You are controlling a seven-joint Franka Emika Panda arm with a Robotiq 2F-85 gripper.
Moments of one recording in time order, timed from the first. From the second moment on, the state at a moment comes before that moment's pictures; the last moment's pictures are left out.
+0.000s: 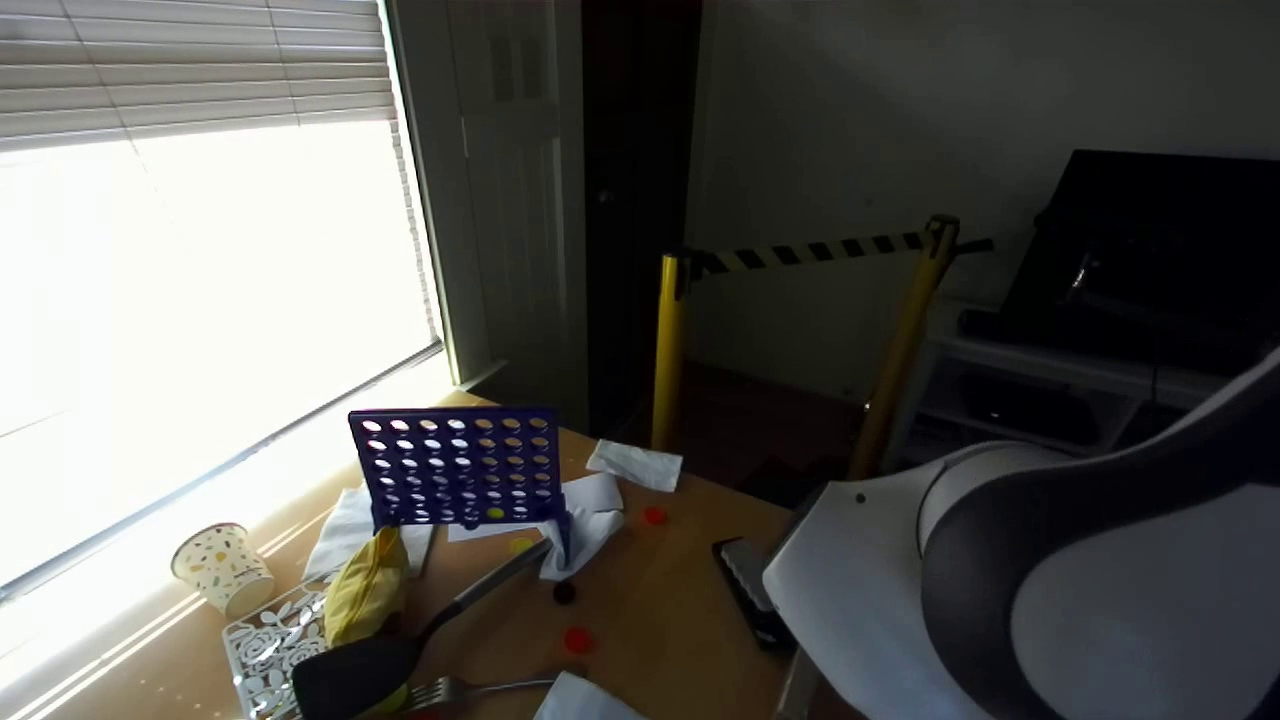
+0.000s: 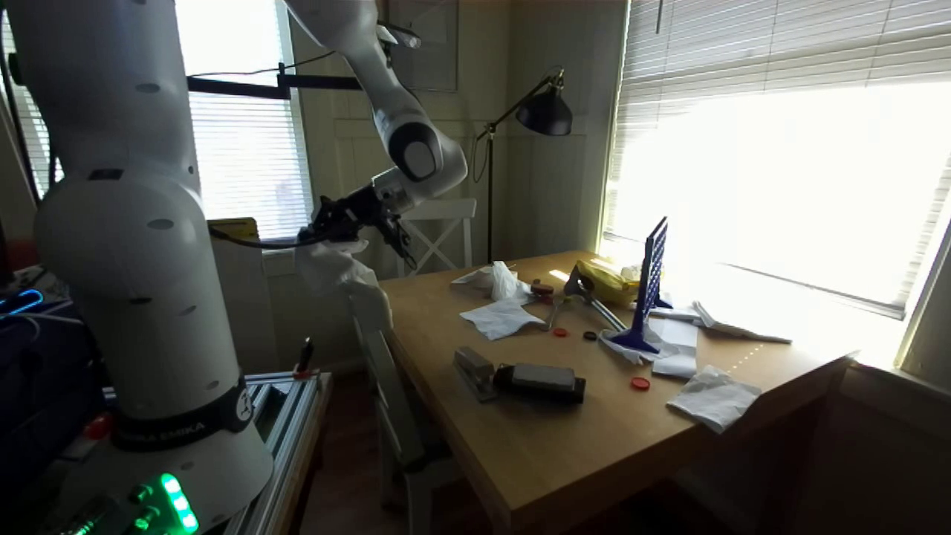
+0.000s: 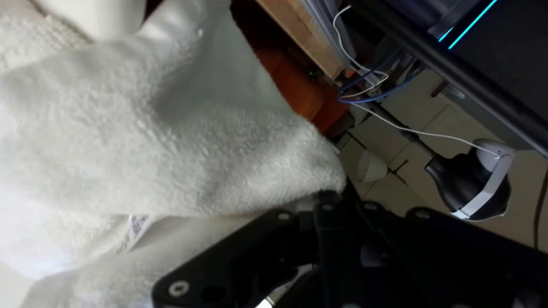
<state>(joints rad) 0.43 0.07 0.44 -2.35 0.73 1.53 -1.68</state>
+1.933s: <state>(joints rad) 0.37 -0.37 0.32 -2.28 0.56 1.52 -1.14</state>
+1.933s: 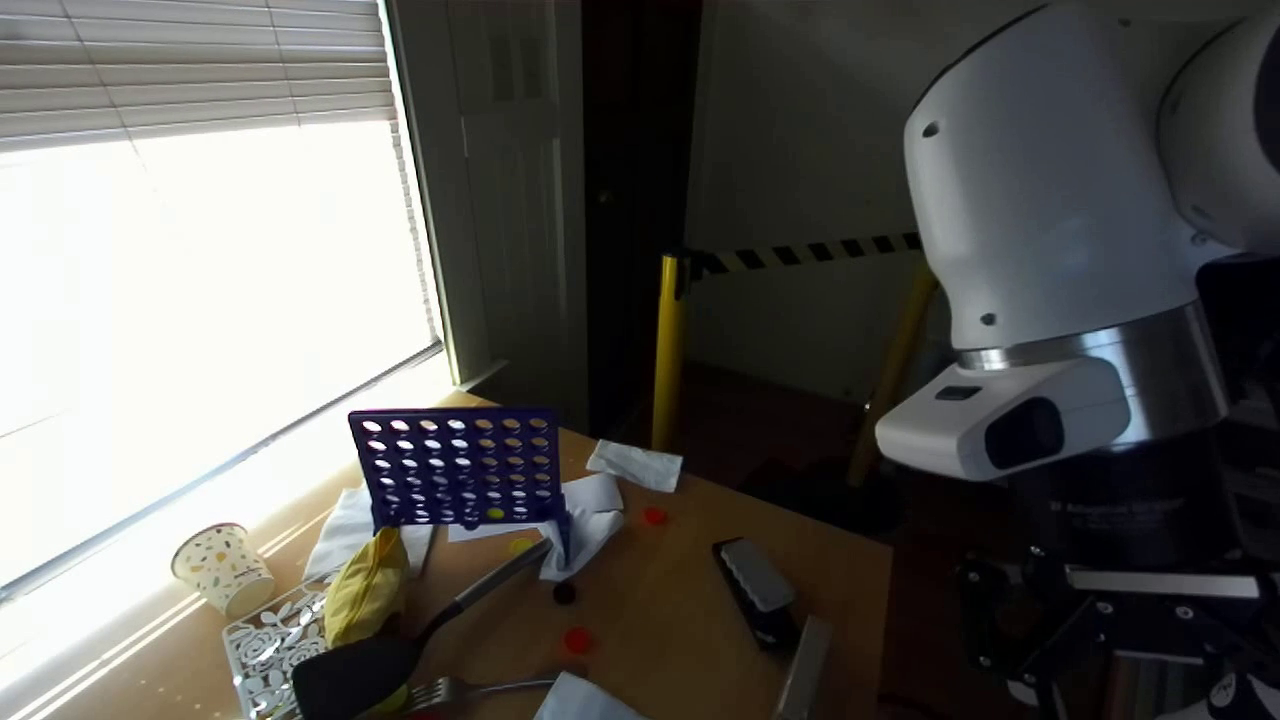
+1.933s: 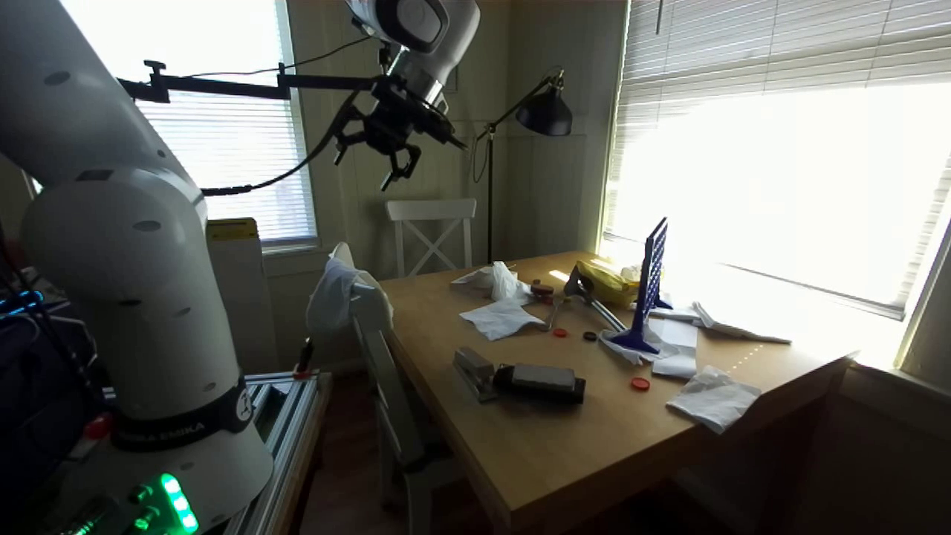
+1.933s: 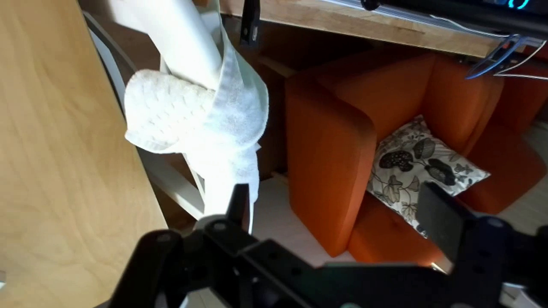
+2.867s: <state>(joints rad) 0.26 -0.66 0.11 -2.24 0.34 1.52 -0.71</state>
